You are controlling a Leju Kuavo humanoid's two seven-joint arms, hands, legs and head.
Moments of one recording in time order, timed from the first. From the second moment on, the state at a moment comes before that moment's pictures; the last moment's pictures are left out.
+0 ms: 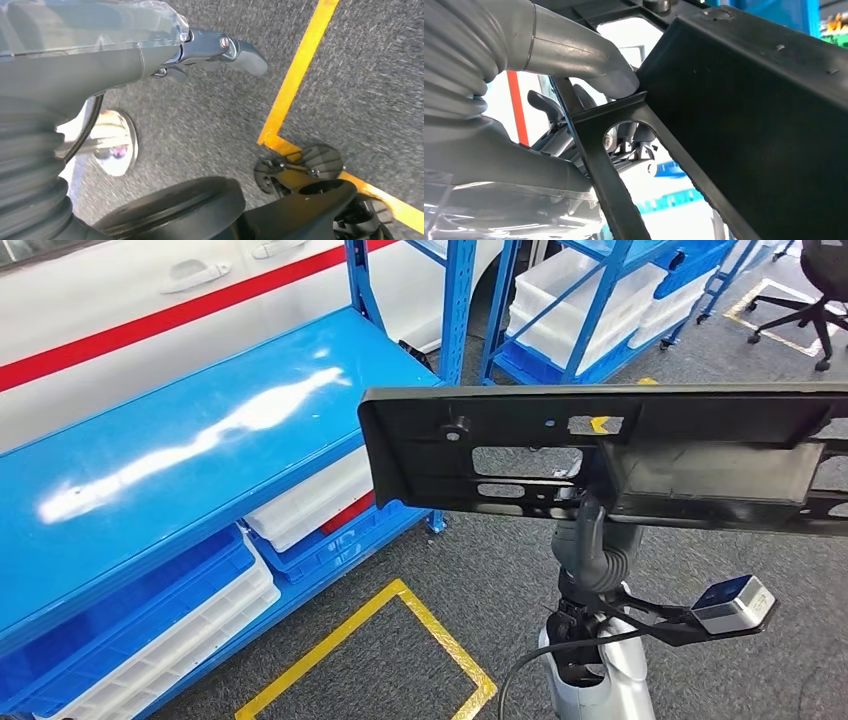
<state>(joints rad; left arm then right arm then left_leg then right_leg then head) -0.08 -0.15 -0.07 -0.18 -0.39 0.20 -0.05 -0.11 0.19 0.11 -1.77 -0.33 0.29 -0.53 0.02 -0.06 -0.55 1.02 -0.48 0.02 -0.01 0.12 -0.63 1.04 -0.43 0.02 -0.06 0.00</state>
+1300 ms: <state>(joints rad) -0.11 -0.12 -0.13 -0.18 -0.55 0.16 0.10 0.05 0.19 0.06 -1.92 -0.19 0.05 -0.63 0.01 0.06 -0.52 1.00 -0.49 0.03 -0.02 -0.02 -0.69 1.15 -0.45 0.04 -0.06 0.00</state>
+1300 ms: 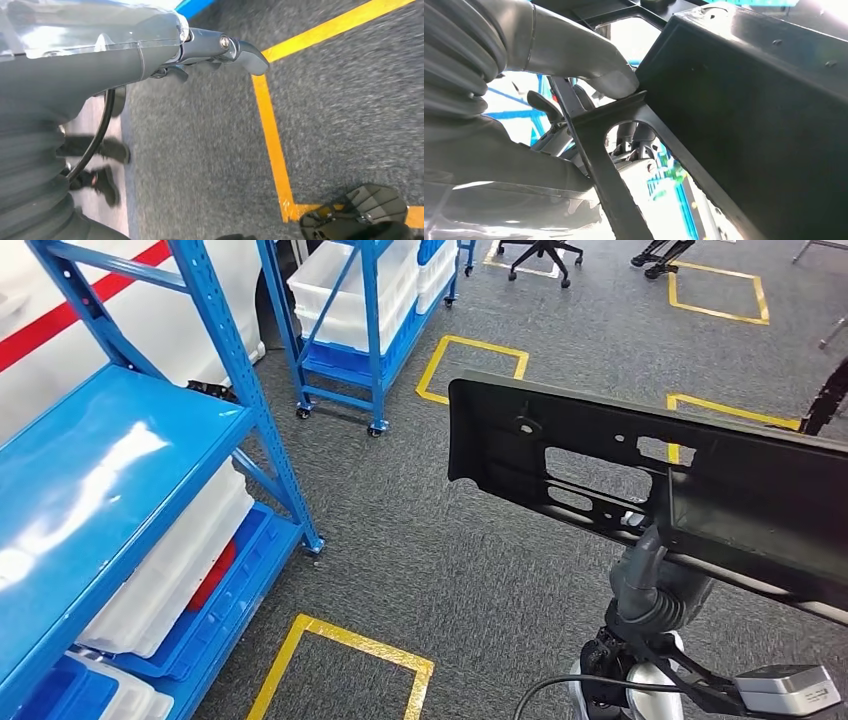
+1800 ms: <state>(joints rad) -0.10 -0.16 -0.09 -0.18 -0.47 0.23 0.08 -0.02 0.19 0.06 -1.90 -0.18 0.14 -0.61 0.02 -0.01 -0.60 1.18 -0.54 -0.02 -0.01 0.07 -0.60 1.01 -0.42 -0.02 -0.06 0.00</state>
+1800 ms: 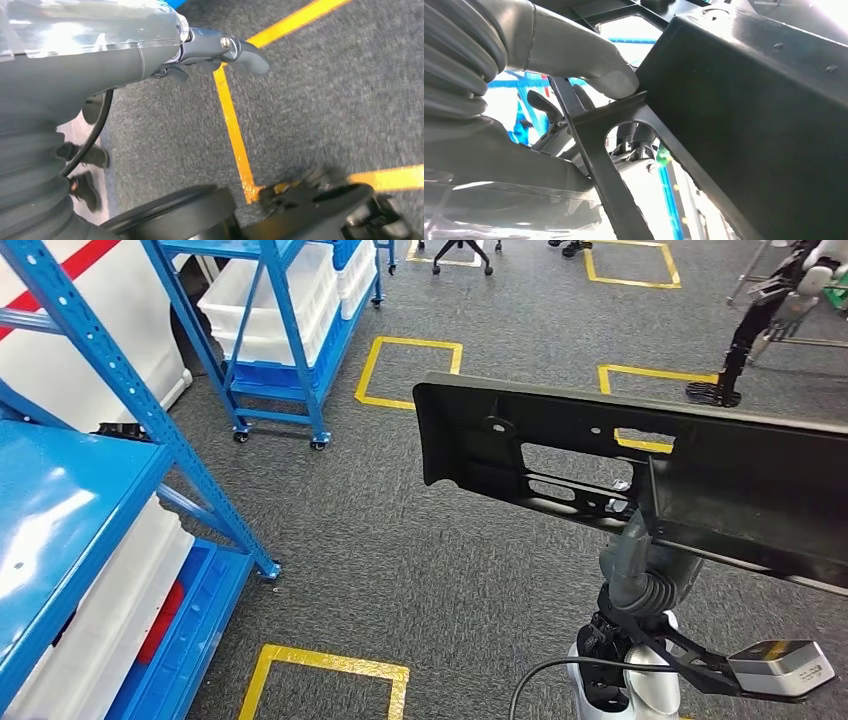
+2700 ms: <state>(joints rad) -0.11 -0.17 -0.06 -0.19 -0.49 0.20 0.08 -0.03 0.19 0.04 -1.92 -0.17 0.10 -0.62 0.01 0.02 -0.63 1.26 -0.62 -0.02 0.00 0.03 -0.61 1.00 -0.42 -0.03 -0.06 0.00</state>
